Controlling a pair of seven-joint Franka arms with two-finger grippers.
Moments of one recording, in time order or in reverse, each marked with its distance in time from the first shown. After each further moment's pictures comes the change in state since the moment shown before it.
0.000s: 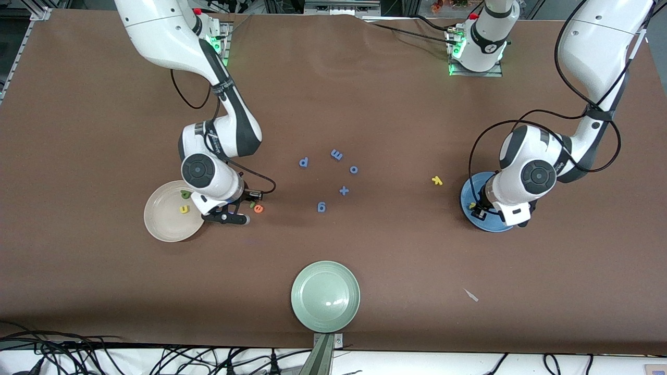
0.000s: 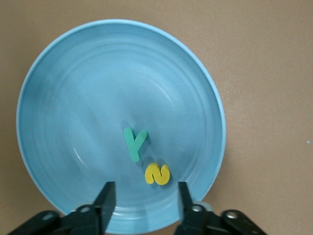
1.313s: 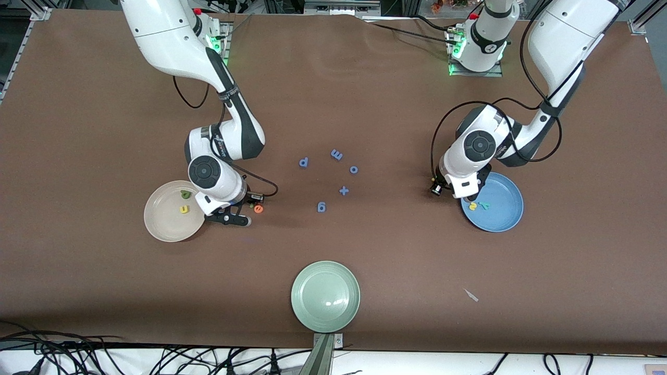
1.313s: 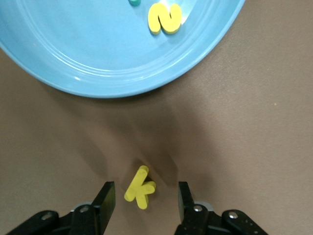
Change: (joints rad) left arm -0.007 -0.014 -0.164 -0.215 0.110 0.170 -0.222; right arm 0.004 0.030 -0.005 -0.018 0.000 0.067 0.008
